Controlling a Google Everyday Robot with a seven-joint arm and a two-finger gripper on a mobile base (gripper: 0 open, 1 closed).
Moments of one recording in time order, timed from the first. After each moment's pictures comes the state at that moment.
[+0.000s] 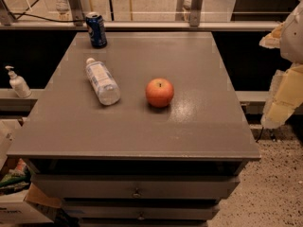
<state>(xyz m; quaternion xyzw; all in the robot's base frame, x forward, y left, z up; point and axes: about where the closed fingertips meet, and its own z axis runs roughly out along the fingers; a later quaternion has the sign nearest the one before) 0.438 -0.217 0.976 -0.60 0.78 -0.03 0.16</state>
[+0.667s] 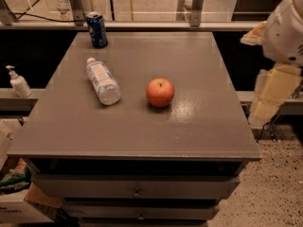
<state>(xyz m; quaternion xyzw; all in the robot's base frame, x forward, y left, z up) 0.448 -0.191 0.975 -0.65 0.74 -0.03 0.17</state>
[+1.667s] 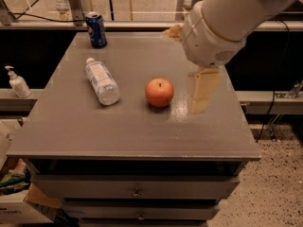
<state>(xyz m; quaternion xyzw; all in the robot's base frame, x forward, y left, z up) 0.481 -0.064 0.962 -0.79 0.57 -0.03 0.24</state>
